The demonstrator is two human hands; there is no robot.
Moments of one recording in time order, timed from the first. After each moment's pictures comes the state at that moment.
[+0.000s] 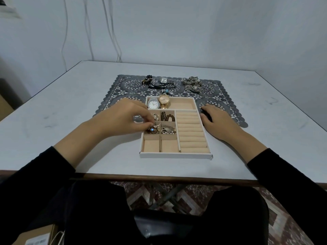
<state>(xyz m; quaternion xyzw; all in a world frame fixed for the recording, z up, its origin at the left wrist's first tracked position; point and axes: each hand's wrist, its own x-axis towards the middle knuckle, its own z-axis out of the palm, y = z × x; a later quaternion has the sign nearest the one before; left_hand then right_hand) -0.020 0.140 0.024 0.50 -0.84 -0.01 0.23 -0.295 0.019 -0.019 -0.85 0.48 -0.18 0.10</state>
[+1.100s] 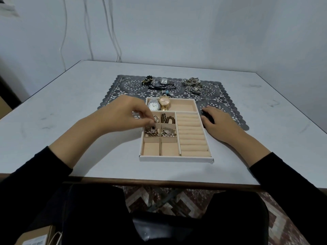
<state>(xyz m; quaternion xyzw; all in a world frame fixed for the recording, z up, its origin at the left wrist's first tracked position) -0.017 0.132 0.033 0.56 -0.78 -0.09 0.25 -0.297 0.014 -0.018 -0.85 0.48 -0.18 0.12</state>
